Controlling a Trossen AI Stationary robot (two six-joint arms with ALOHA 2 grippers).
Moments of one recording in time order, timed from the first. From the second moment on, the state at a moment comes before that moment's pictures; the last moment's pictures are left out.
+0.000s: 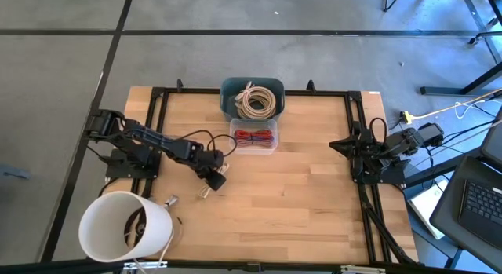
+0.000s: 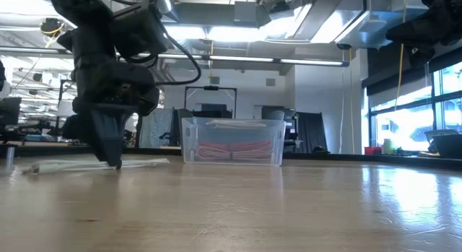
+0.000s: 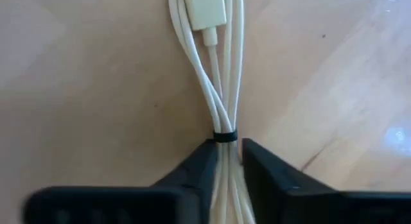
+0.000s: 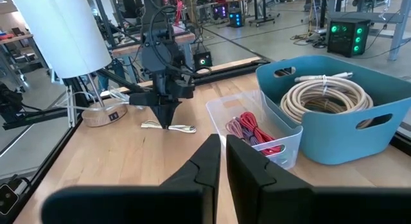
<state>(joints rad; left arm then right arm) -0.06 1.54 0.65 -0.29 0.13 -0.97 0.47 0.01 0.35 -0.50 0.60 0.28</state>
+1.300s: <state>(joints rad) 0.41 1.28 1.15 -0.50 0.25 -0.10 0.47 0.01 0.35 -0.50 0.60 0.28</state>
